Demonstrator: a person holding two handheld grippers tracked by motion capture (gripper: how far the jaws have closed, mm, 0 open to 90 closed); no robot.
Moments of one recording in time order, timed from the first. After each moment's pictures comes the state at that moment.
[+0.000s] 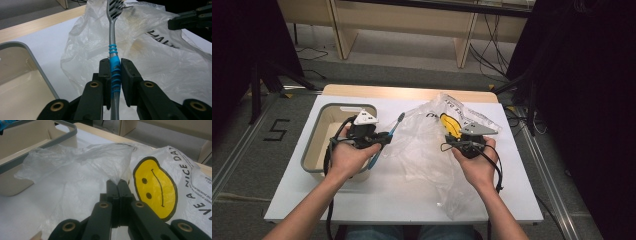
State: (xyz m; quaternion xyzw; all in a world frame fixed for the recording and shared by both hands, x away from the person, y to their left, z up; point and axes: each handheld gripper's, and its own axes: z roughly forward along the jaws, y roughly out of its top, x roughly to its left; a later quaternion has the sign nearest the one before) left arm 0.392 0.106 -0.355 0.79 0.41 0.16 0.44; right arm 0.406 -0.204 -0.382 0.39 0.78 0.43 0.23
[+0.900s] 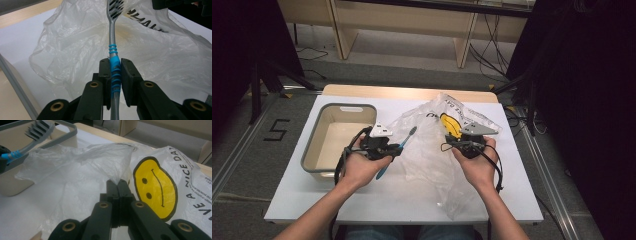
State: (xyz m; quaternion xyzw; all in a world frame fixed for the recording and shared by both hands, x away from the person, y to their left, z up) left arm 0.381 0.079 -0.375 0.81 0.38 0.14 0.42; right arm 0.405 -0.204 -0.381 0.39 0.78 0.43 0.23
